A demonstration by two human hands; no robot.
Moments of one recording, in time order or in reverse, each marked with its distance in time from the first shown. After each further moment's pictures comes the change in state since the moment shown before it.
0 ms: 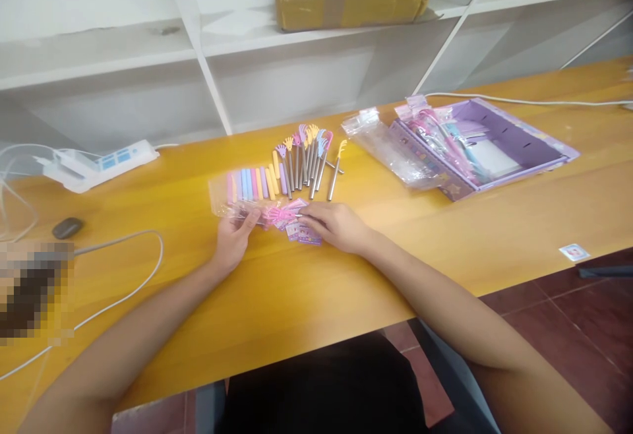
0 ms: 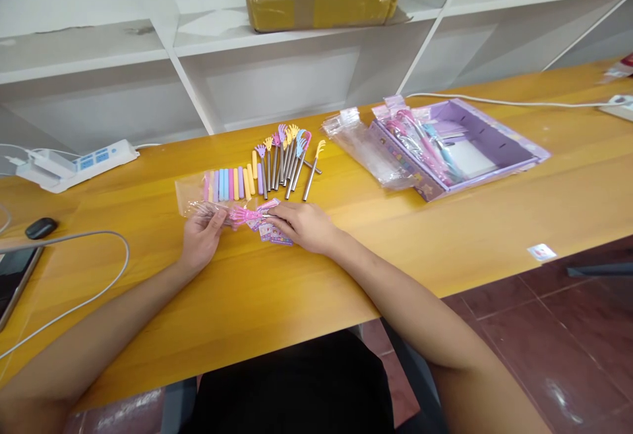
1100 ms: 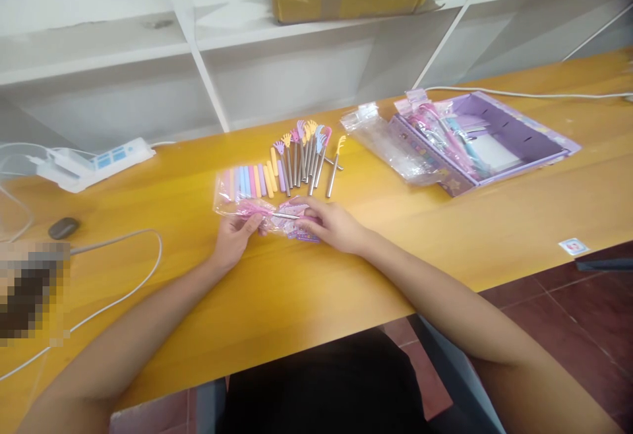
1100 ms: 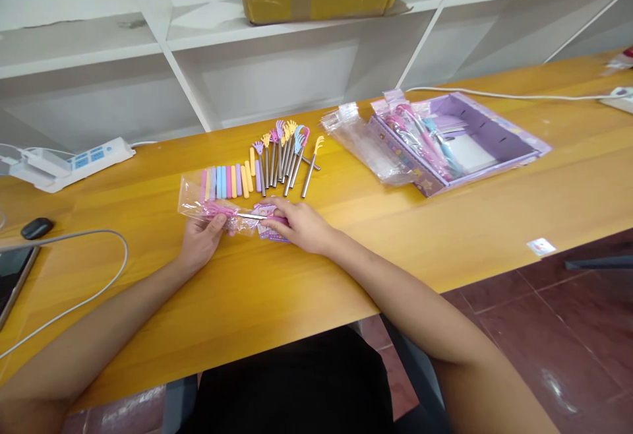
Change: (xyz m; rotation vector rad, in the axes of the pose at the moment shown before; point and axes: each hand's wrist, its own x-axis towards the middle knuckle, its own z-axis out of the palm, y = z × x) left_hand -0.001 -0.008 -0.006 0.006 -0.062 -0.075; right_hand 0.000 -0.013 -0.003 0.324 -0.071 0.180
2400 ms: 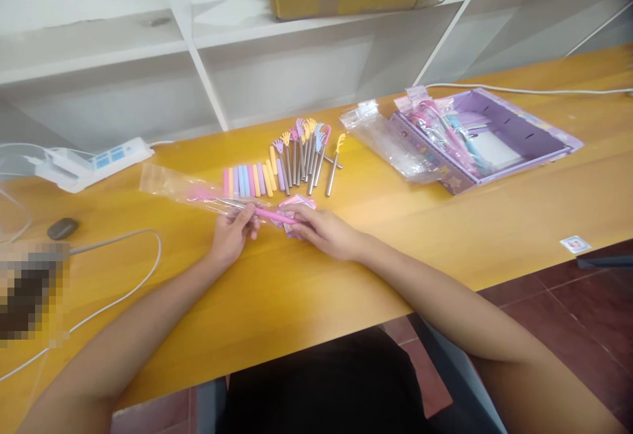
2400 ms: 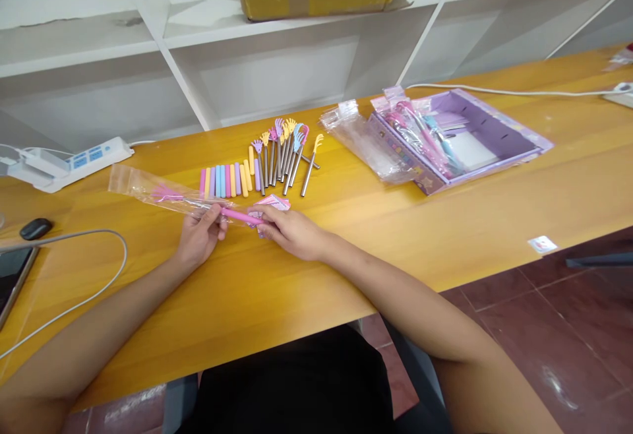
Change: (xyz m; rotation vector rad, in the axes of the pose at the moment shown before) left_hand 0.003 0.016 0.010 -0.153 0.088 -0.113; right_hand -0.002 0.001 0.015 0.068 -0.086 -0.102
